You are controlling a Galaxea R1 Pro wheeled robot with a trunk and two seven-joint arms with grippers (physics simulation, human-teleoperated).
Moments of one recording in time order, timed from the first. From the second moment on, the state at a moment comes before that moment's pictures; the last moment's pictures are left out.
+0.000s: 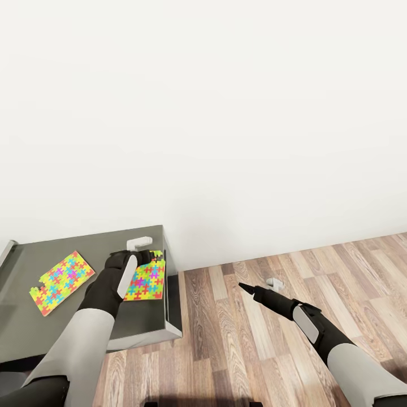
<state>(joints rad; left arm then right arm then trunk) -0.82 -0.07 0.10 -0.92 0.14 0.69 0.24 -0.71 -0.15 0.16 -0.49 -0.63 0.28 0.64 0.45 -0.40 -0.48</state>
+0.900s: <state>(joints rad) -0.82 -0.07 0.11 -0.93 0.12 0.71 0.24 -0.71 -0.15 0.16 -0.49 -0.63 0.28 0.64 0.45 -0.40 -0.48</state>
